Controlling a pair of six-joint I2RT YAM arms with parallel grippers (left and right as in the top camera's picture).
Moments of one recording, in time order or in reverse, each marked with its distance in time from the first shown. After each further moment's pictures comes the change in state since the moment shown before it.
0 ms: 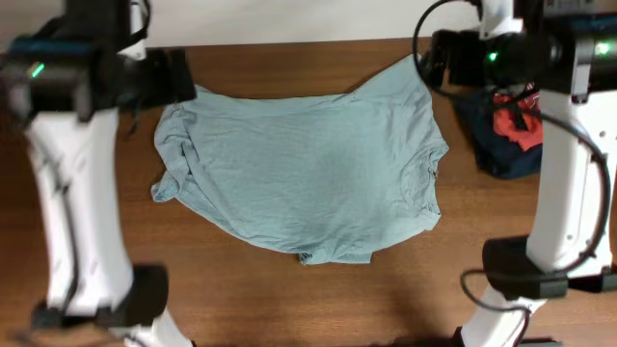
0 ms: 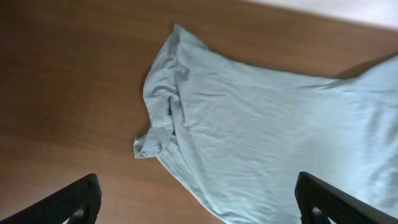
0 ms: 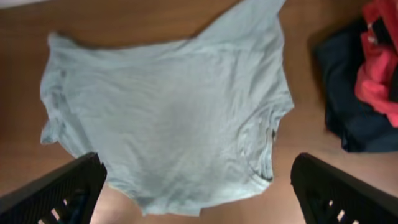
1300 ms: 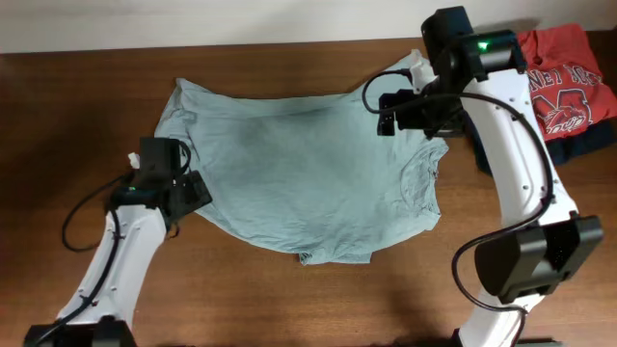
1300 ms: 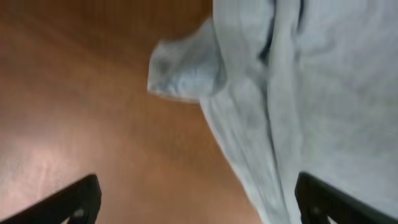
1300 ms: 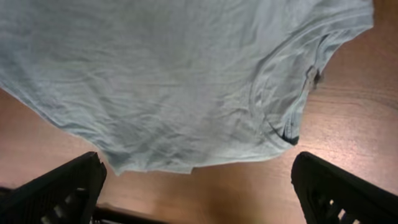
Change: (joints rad) left arm 0.068 -0.417 -1.658 1.069 -0.170 -0.153; right arm 0.082 0.002 -0.595 0.183 -0.025 -0.042
